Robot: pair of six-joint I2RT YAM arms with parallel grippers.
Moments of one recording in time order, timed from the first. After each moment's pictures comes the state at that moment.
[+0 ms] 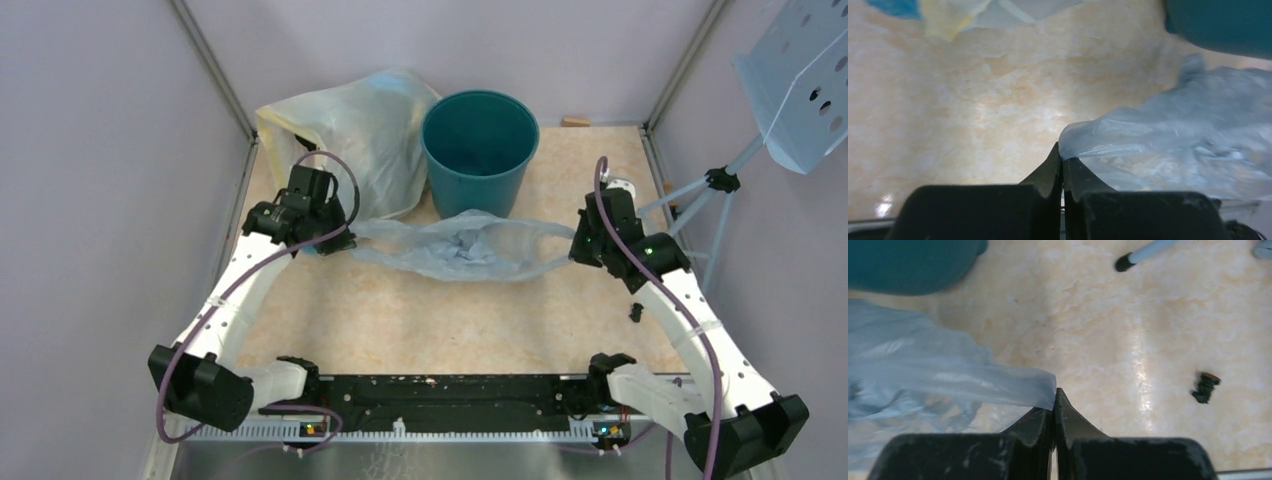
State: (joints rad) left arm -0.30 1.22 1.22 -0.97 -0.04 -0.65; right arm 0.34 0.99 1.03 -0.92 0.32 0.50
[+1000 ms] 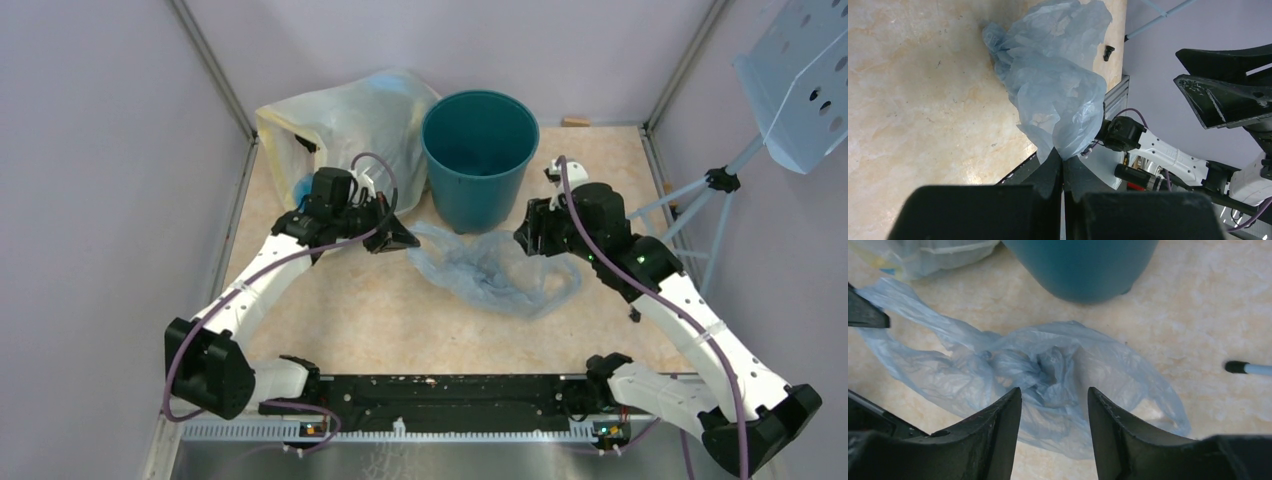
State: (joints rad) left arm -0.37 1.27 1.05 -0.47 0.68 -0.79; right arm 0.55 0.96 1.07 -0.68 0.04 0.26
